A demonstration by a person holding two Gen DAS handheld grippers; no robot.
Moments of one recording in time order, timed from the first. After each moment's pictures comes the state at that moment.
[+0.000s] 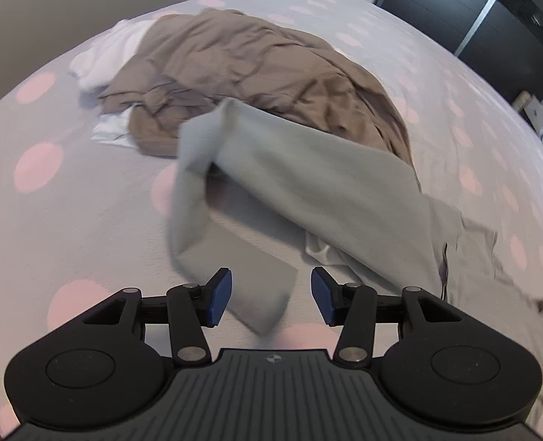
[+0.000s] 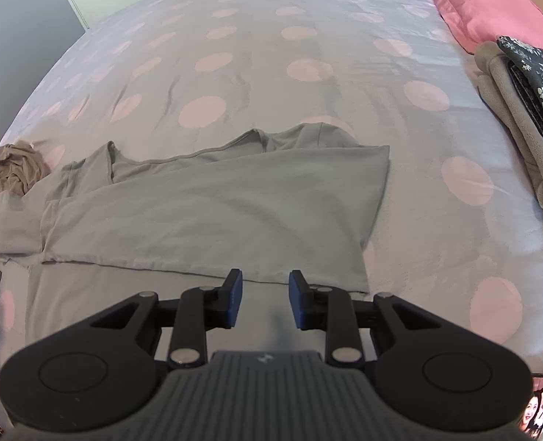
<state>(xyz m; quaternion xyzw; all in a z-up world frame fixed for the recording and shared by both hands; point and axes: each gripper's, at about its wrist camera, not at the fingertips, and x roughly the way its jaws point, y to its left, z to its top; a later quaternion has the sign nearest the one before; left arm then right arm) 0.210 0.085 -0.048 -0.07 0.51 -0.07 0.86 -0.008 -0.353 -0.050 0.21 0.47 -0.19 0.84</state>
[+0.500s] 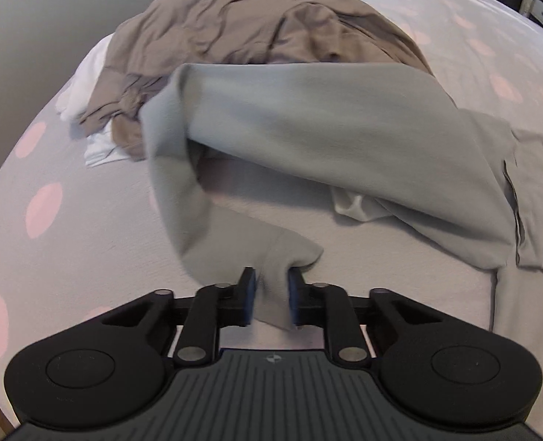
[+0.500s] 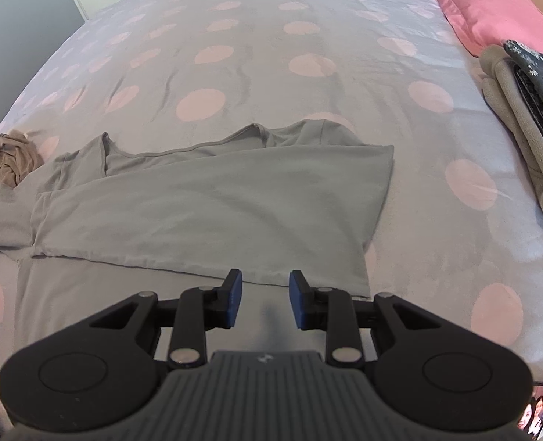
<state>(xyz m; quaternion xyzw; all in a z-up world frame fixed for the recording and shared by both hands) 0.215 0.066 -0.075 0.05 0.52 -0.04 0.85 0.000 -0.351 -0.057 0.19 0.48 -0.18 0.84</state>
